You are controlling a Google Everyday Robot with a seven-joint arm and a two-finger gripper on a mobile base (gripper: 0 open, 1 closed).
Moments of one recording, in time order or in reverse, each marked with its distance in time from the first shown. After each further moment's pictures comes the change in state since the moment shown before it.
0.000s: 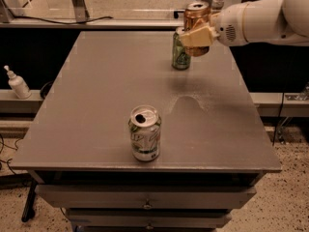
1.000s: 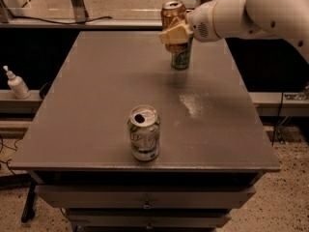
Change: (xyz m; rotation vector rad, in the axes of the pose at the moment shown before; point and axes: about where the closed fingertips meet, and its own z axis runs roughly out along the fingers) arm -0.021 0.019 0.058 -0.025 0.004 -0.051
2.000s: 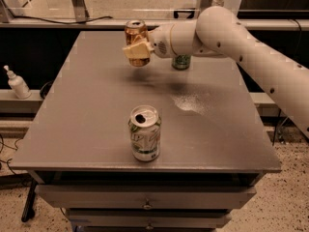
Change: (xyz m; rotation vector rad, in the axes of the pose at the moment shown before) arm 0.006 0.055 0.106 -0.161 -0.081 0.048
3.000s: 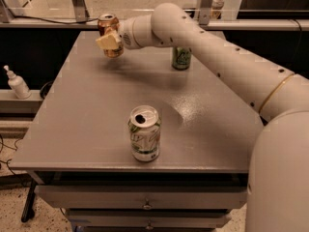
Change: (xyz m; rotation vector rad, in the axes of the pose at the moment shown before) arm -0.032 -0.006 0.106 0.052 0.006 0.026
